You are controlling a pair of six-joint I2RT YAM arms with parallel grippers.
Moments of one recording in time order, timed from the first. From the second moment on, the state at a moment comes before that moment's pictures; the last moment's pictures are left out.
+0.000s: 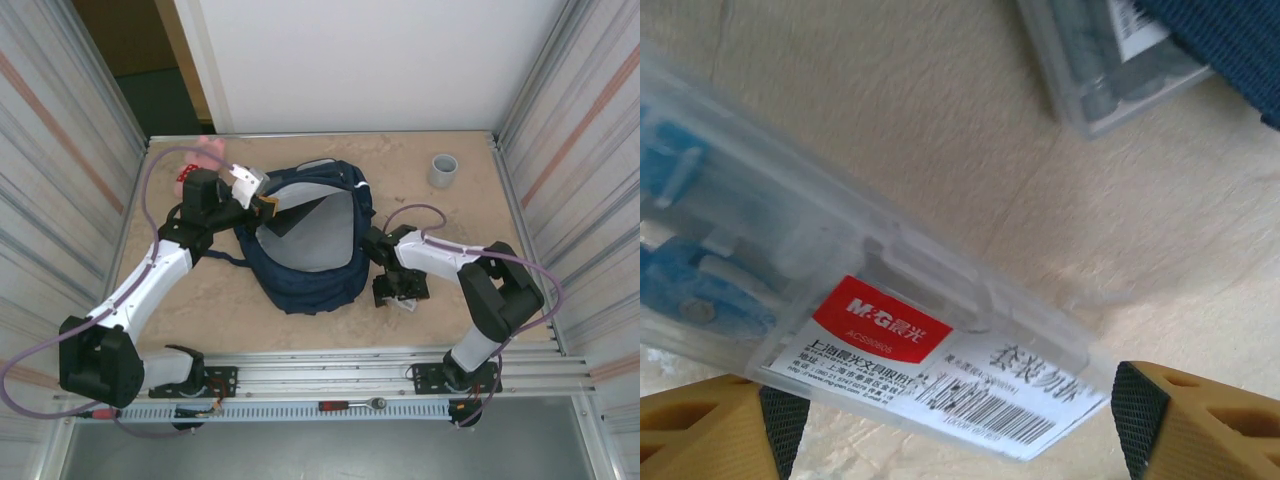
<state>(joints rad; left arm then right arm) -0.29 1.24 0.95 -0.17 0.53 0.19 0.63 1.64 0.94 -1.03 0.14 0.57</state>
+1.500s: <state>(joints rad) -0.29 1.24 0.94 -0.17 0.53 0.19 0.58 1.10 0.92 -0.72 -0.08 0.79</state>
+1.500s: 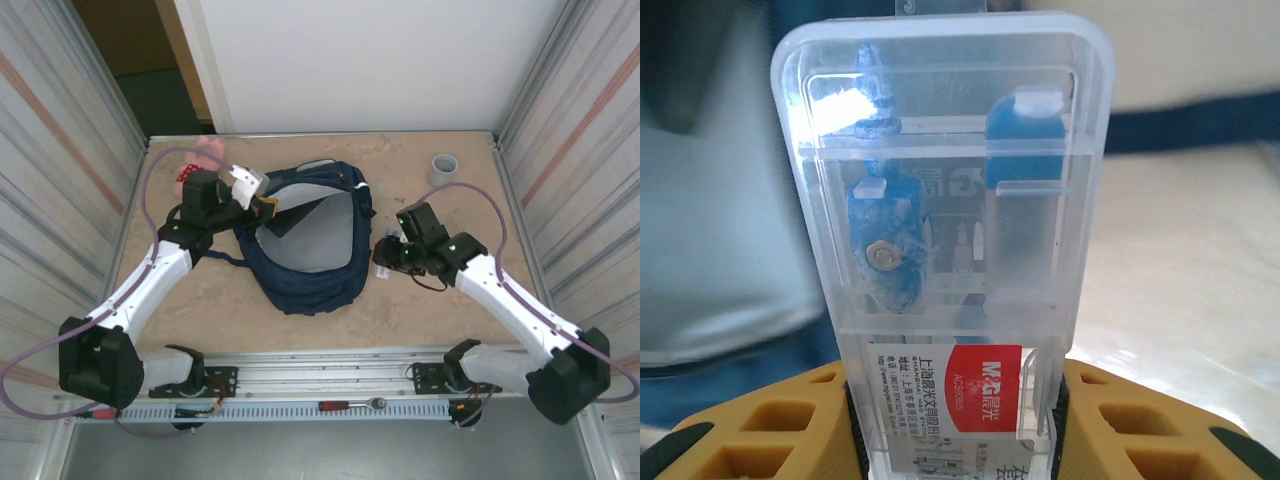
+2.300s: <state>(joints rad) -0.29 1.24 0.94 -0.16 0.56 0.17 0.75 1.72 1.12 -0.08 -0.12 1.29</state>
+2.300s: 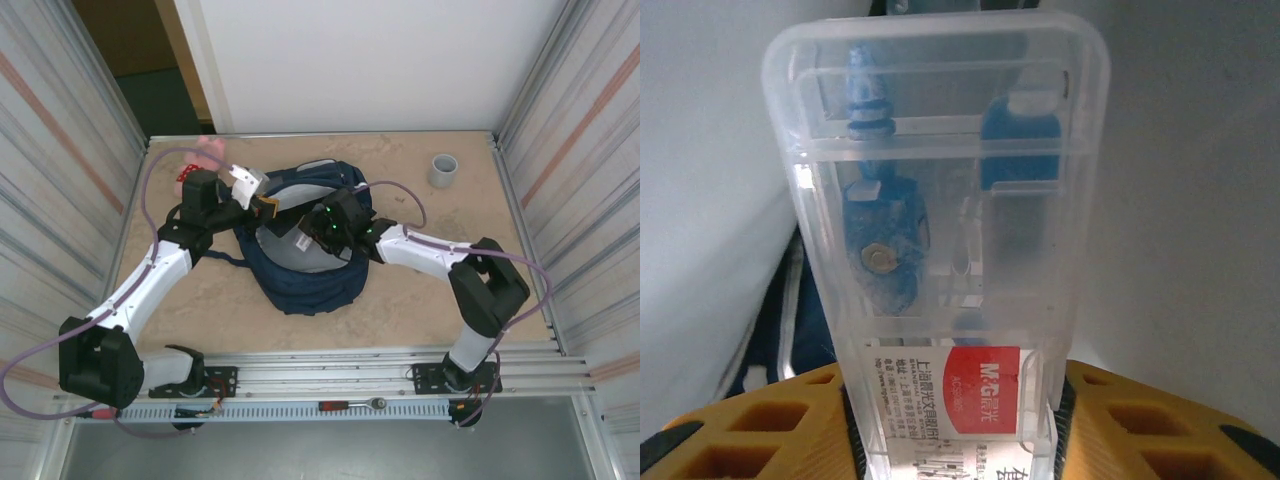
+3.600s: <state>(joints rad) -0.68 1.41 0.95 -0.68 0.42 0.98 0.60 0.83 0.74 -0.39 0.10 0.79</state>
